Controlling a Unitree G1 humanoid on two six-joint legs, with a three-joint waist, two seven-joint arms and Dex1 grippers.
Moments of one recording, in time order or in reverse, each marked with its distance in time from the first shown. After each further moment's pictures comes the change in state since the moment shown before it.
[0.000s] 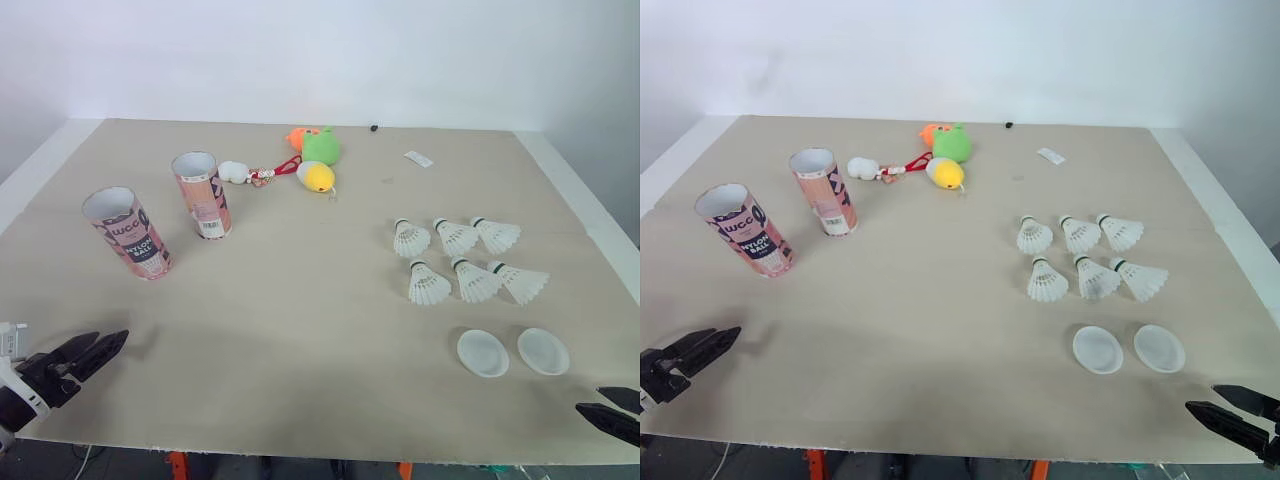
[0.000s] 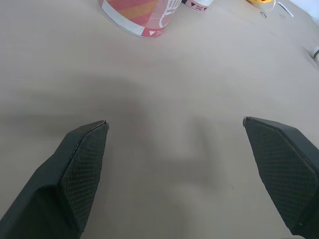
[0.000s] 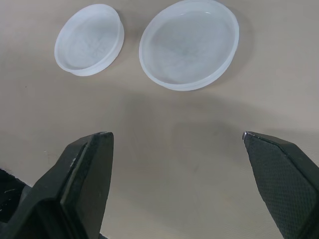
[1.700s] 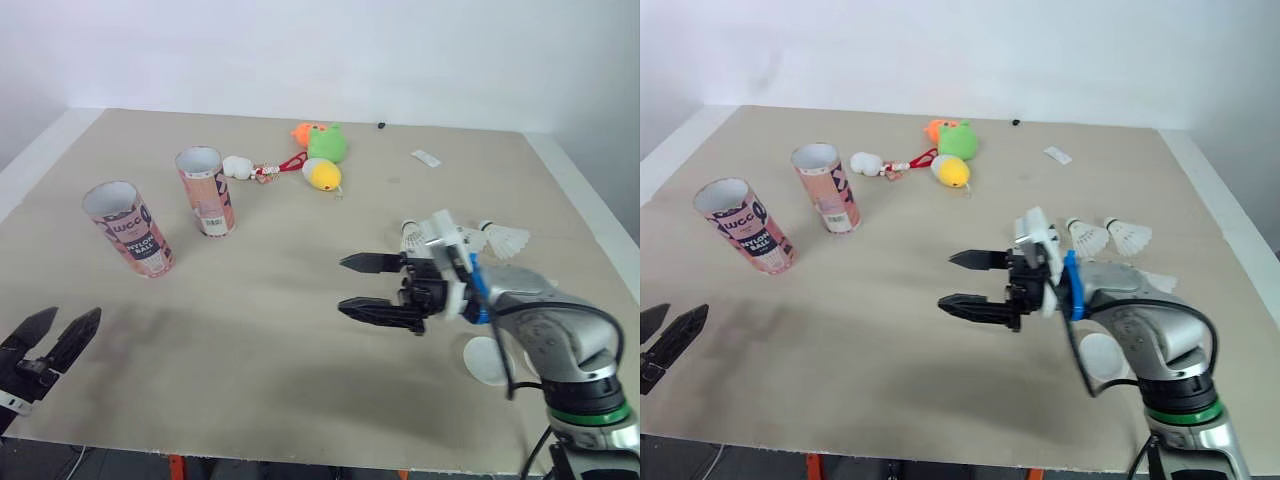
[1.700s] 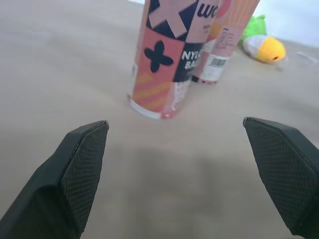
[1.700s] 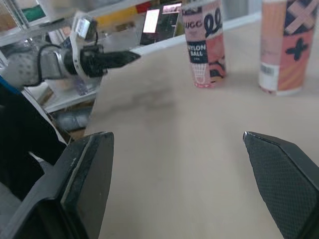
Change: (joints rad) left arm 0.098 -0.178 0.118 -0.269 0.042 -0.267 0.133; right arm -0.953 0.369 0.844 -0.568 0.166 0.222 -0.368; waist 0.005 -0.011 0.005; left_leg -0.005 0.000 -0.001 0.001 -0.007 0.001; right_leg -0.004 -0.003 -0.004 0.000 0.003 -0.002
